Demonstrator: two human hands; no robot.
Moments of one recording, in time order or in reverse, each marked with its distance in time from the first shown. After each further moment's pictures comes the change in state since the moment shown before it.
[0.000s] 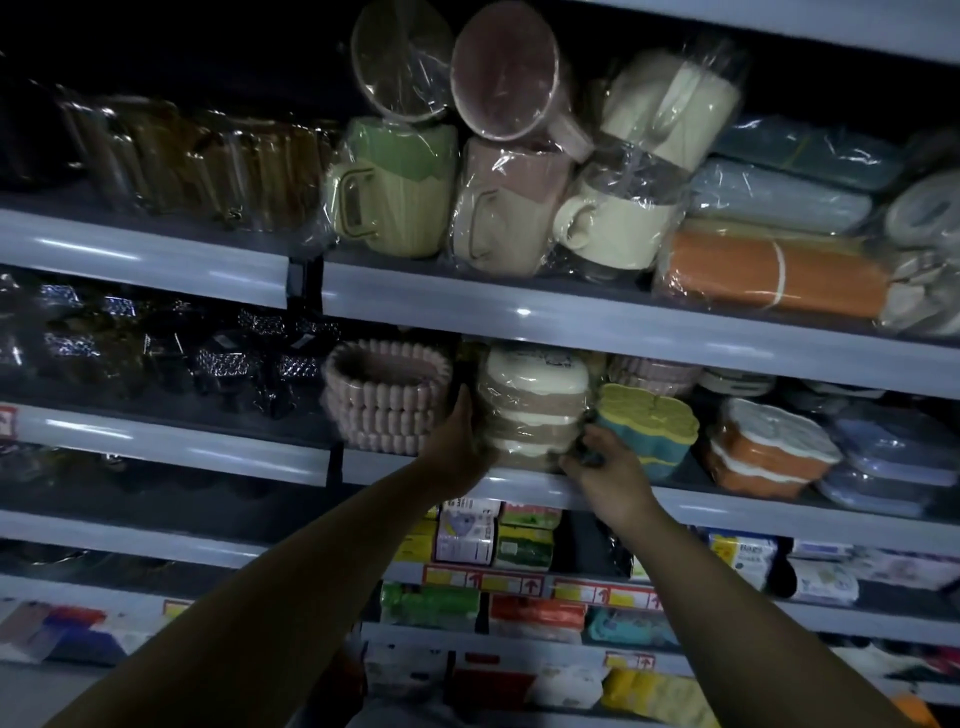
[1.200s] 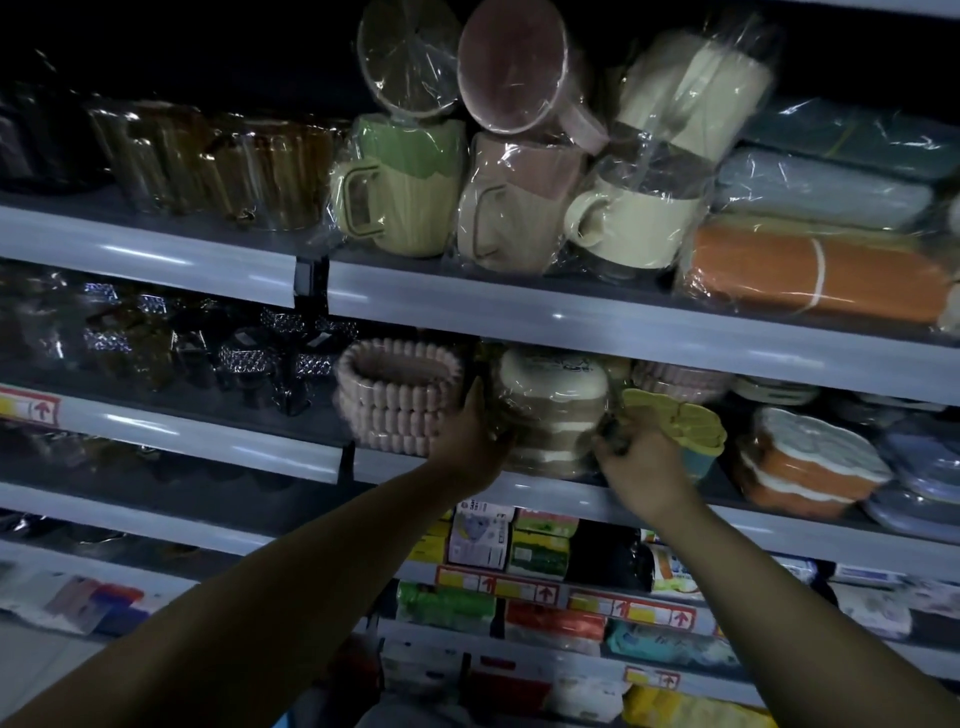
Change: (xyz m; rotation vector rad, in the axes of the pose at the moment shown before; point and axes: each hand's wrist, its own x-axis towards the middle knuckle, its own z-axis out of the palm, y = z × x) left_hand 0.007 0.011 0.007 -0.002 0.182 -0.004; right_hand 0.018 -0.014 -0.023 -0.503 0.066 -0.148
